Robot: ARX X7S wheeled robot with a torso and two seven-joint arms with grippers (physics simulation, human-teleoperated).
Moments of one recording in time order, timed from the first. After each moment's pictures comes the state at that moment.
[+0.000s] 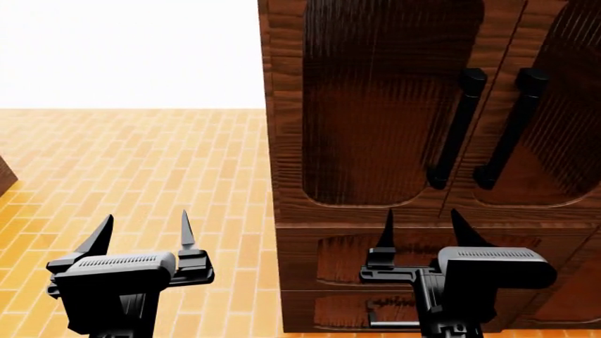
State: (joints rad) left arm 0.05 -0.20 0.02 0.59 -0.14 -0.35 -0.23; right arm 0.01 0.17 -0.14 -0.58 0.09 0.41 0.25
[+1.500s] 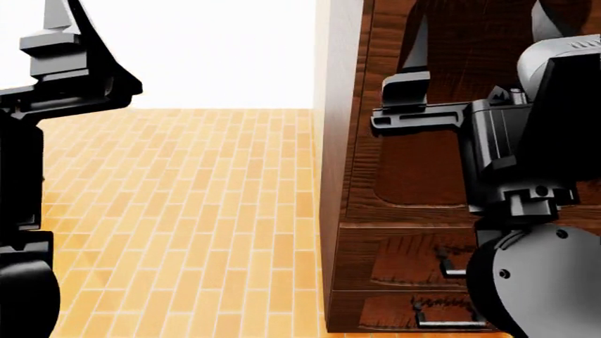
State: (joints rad) left arm -0.79 -0.44 -0.09 0.99 -0.92 -0.93 -0.78; right arm 0.91 0.28 -0.17 -1.00 0.52 1.32 0.59
